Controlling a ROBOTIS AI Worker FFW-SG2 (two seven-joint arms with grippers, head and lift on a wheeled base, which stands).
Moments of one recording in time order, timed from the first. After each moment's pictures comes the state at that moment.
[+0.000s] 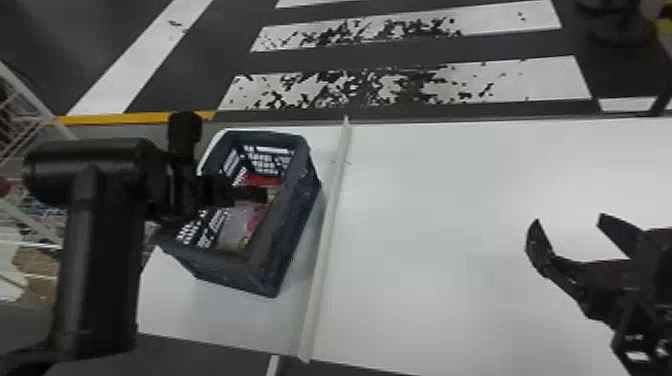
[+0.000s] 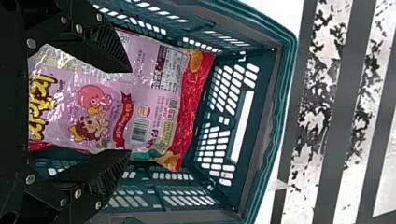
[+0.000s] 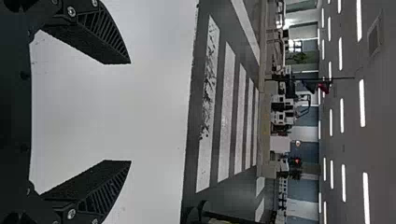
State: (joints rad) left arm -0.27 0.39 0.16 -1.68 0.13 1.47 -0.38; right arm 0.43 -0.19 0.15 -1.97 -0.12 0.26 -0.07
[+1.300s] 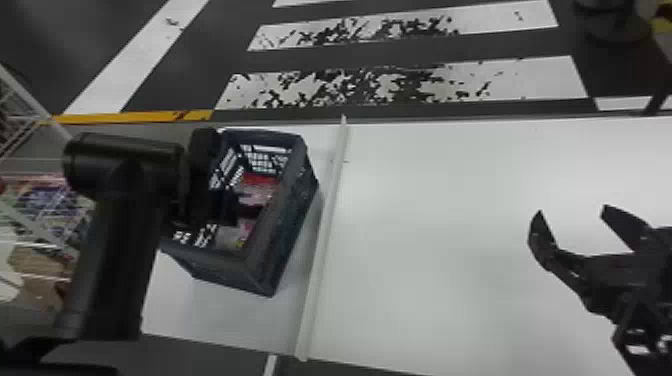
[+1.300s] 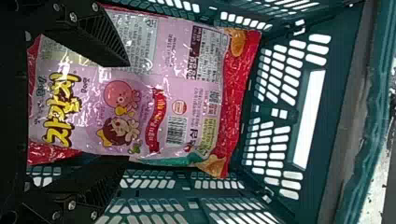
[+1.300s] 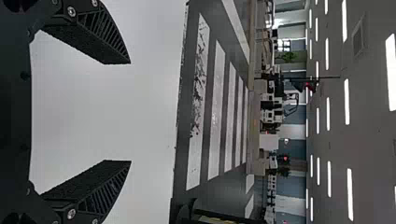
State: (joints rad) left arm -0.33 0.42 0.02 -1.51 0.03 1.48 -0.51; right arm 0.43 -0.20 0.15 -1.95 -0.13 0.19 -0.08
